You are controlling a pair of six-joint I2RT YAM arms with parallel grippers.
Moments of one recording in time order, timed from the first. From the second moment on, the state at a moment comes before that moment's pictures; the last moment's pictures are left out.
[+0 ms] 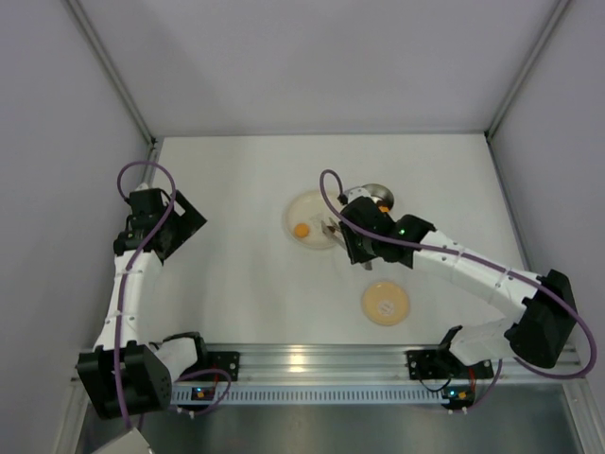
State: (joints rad) left arm 0.15 1.08 0.92 -0.63 0.03 -0.60; right arm 0.86 1.34 1.12 -0.74 0.27 0.39
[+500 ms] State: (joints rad) left arm 0.15 1.08 0.92 -0.63 0.03 -0.60; right arm 0.62 1.25 1.17 -0.74 0.29 0.34
